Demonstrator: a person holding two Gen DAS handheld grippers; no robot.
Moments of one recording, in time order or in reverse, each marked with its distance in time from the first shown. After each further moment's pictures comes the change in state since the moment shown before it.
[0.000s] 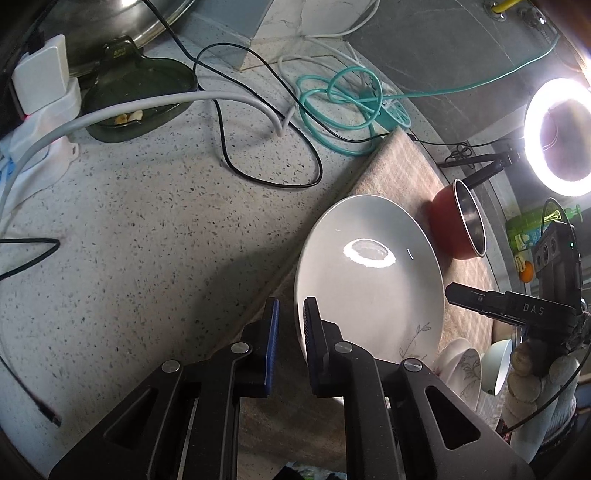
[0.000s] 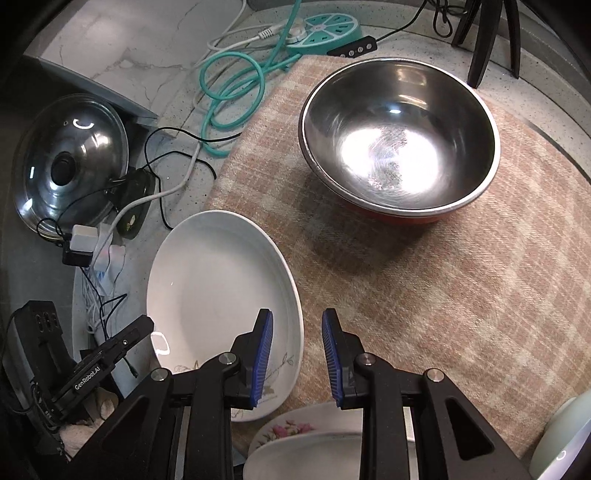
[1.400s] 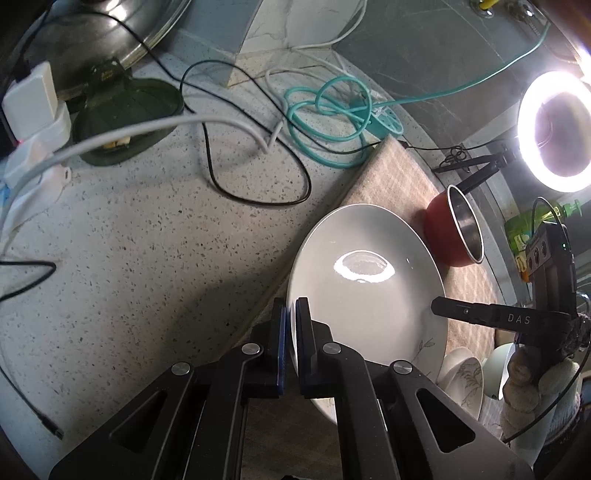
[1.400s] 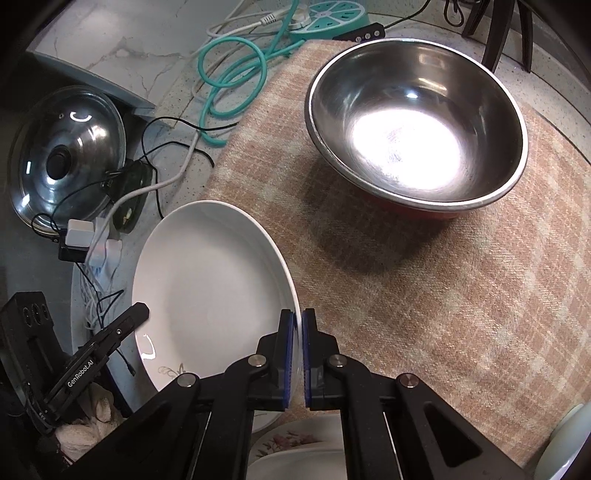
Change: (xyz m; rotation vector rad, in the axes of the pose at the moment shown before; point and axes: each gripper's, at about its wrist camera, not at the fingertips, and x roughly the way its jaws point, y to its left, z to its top) left arm -0.006 -0.012 0.007 0.040 -0.053 0.005; right arm 0.005 0.005 0.002 -0.007 0.019 0.013
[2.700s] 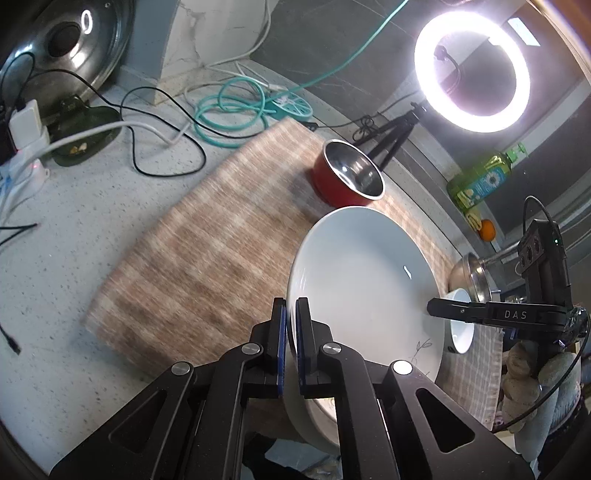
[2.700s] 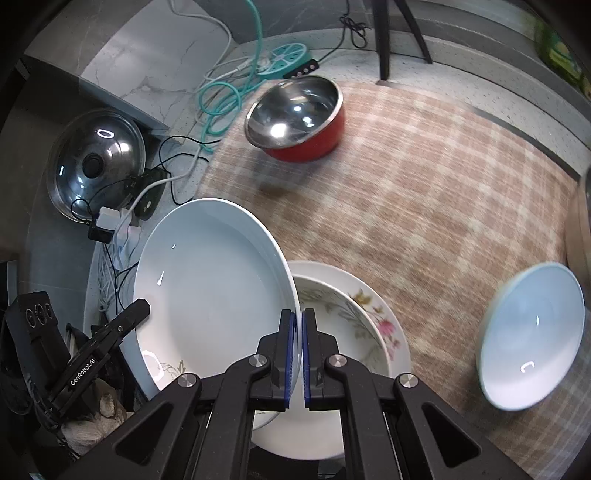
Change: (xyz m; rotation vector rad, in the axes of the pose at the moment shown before) left arm -0.044 -0.101 -0.088 0.122 -0.054 -0.081; right arm -0.107 -0.061 -0.111 0.057 -0.091 0.004
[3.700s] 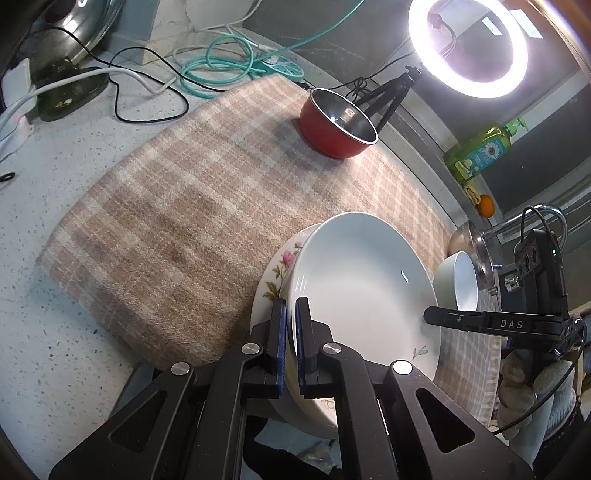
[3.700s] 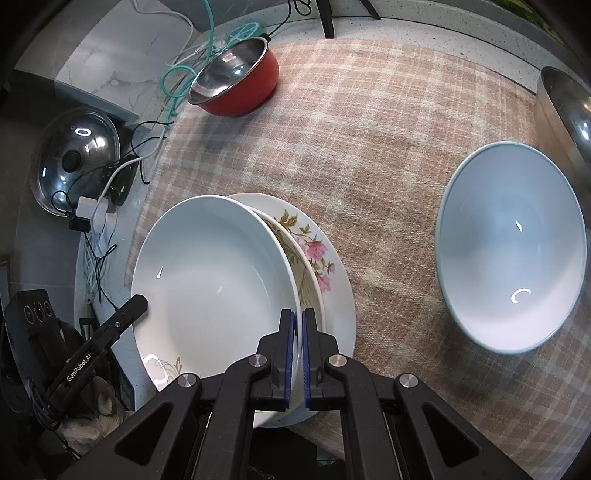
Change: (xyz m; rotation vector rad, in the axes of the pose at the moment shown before) left arm 0.027 -0.014 -0.042 -0.013 0.066 -0.021; right arm 0.013 -0.049 -0.047 0.067 0.045 -0.017
